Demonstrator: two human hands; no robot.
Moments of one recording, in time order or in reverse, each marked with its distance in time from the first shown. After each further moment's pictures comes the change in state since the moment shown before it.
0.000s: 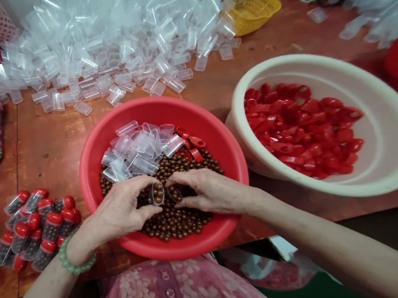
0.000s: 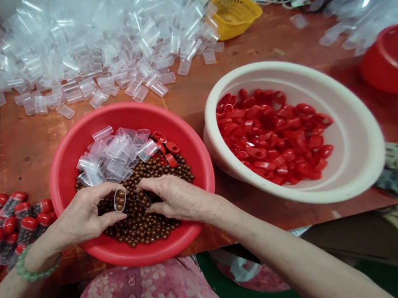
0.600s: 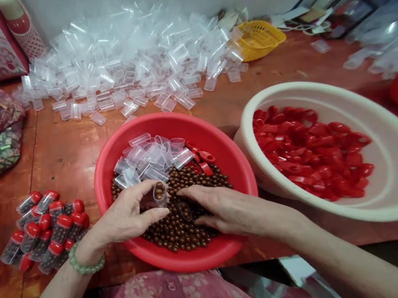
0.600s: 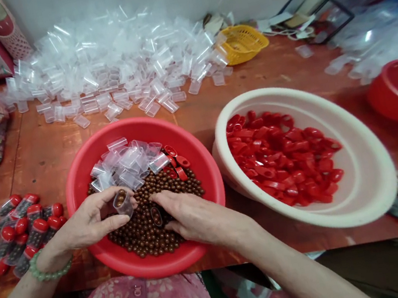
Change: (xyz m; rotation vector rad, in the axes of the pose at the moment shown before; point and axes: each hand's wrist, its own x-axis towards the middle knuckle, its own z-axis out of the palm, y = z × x) left_hand -0.009 -0.002 -0.006 -0.447 0.038 -0.042; right_hand -0.015 -0.012 -0.007 -0.186 -0.132 0.056
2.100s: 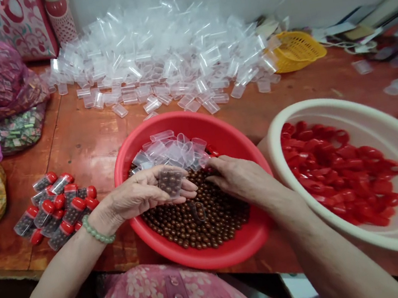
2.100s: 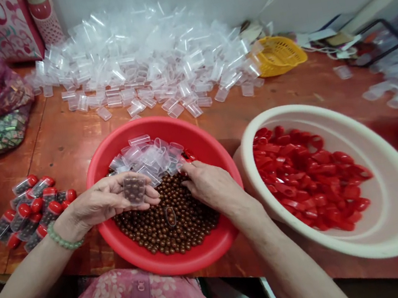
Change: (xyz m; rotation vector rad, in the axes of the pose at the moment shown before) left_hand -0.001 -0.005 -0.012 -1.008 -0.110 -0.170; right_hand 0.041 0.038 -0.011 -0.510 0.166 0.277
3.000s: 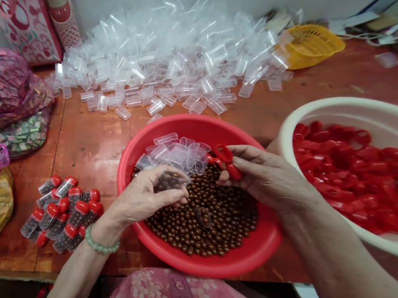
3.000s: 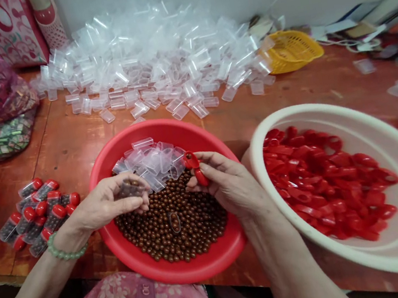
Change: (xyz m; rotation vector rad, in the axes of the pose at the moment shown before) left_hand 0.003 0.008 0.015 0.358 0.175 0.154; right_hand -0.005 0.004 0.002 1.751 0.207 0.271
